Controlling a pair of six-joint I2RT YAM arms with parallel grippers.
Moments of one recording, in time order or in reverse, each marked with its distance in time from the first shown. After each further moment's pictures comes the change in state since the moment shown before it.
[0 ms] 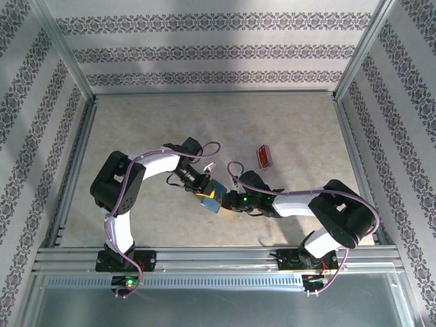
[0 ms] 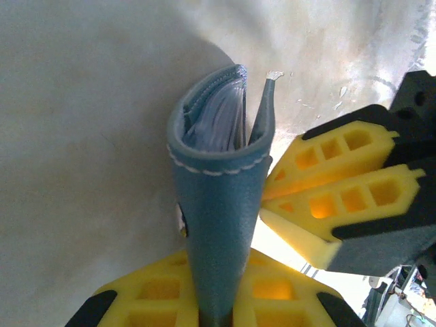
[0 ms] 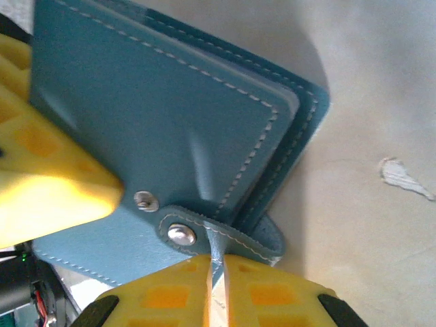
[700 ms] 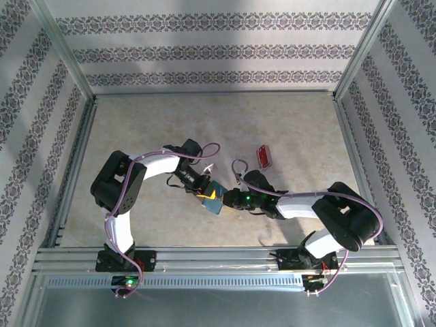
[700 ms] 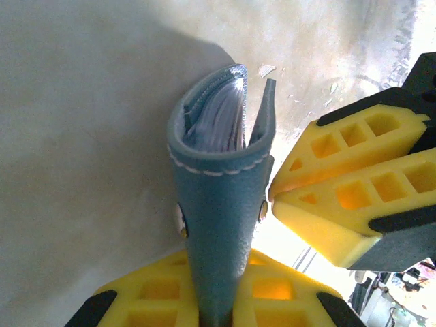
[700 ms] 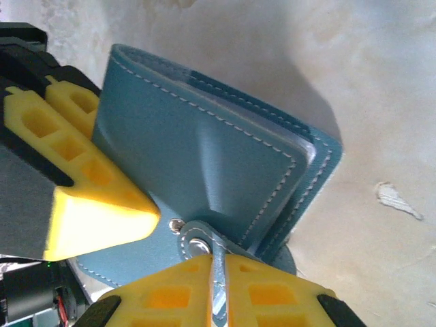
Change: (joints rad) left arm 0.001 0.006 -0.023 0.030 0.046 -0.019; right arm -0.032 -0.042 -0.039 0.090 -0.019 0.009
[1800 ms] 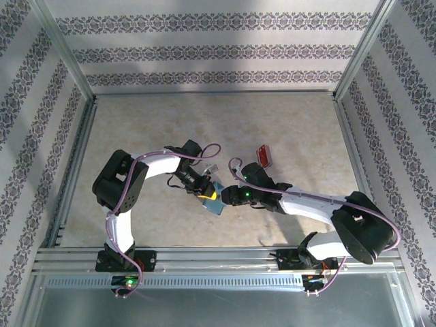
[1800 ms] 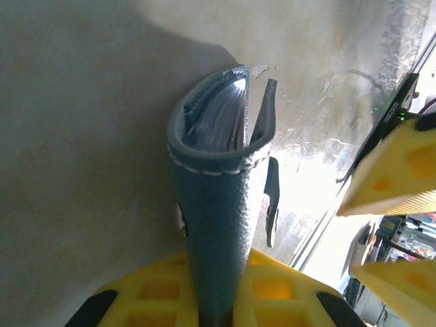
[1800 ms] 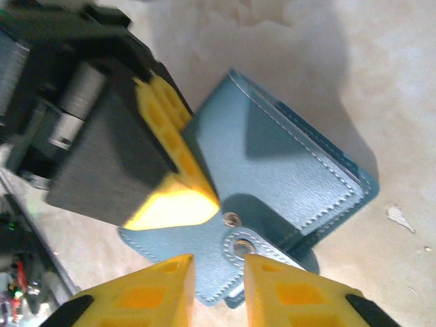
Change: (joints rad) left arm 0.001 0.019 -0.005 0.023 0.033 0.012; right arm 0.016 -0.117 0.137 -0.348 0.045 -0.260
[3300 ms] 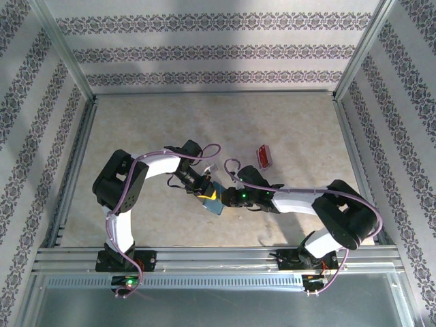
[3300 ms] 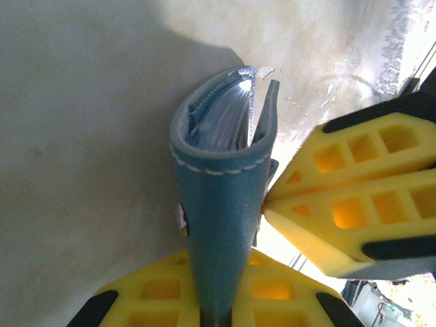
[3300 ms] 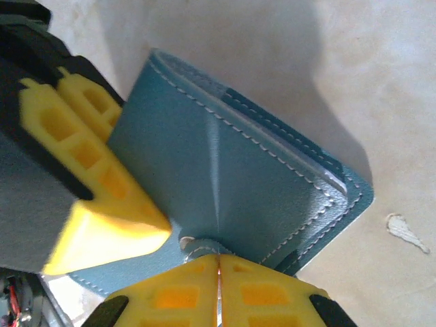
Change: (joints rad) left arm 0.000 0.003 0.000 0.001 -0.005 -0.020; right arm 0.000 0.143 -0.021 0.147 -0.010 0.102
